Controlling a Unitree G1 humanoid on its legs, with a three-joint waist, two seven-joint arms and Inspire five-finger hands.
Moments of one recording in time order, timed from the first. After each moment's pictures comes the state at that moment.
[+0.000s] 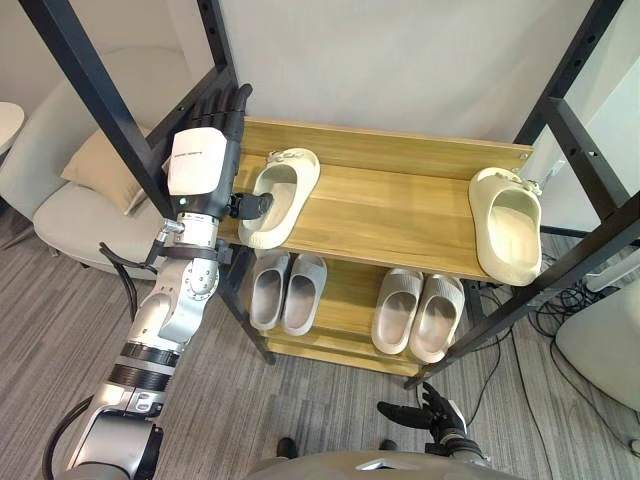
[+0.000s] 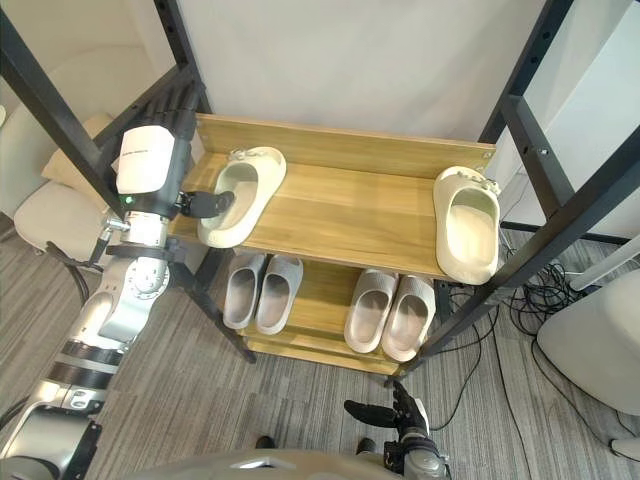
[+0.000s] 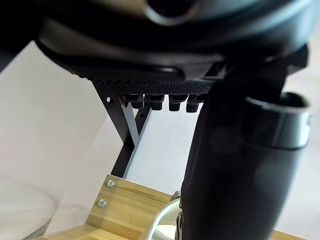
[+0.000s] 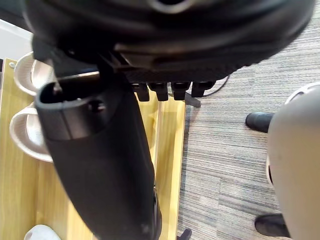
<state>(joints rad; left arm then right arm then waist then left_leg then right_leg) -0.34 0.54 -0.13 0.07 0.74 -0.03 0.39 0.16 -0.08 0.04 0.90 0.12 -0.10 -0.08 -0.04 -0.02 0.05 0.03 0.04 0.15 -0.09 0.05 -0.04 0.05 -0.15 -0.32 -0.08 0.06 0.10</state>
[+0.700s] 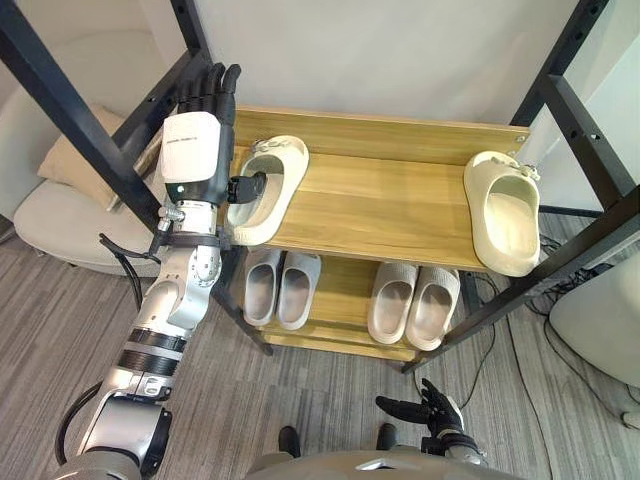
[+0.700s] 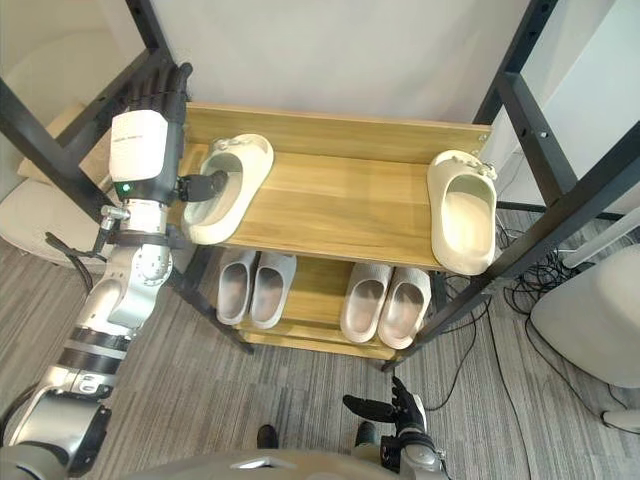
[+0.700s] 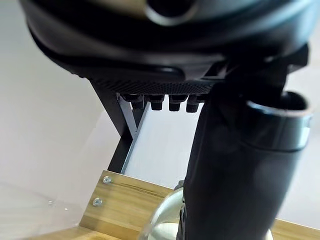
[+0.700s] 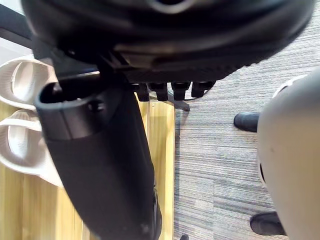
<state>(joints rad) -0.42 0.51 -0.13 0.13 0.79 0.01 0.44 0.14 -0.07 0.03 0.91 0.12 -0.10 -0.10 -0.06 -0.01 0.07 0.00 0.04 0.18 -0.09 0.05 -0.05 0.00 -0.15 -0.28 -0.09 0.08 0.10</state>
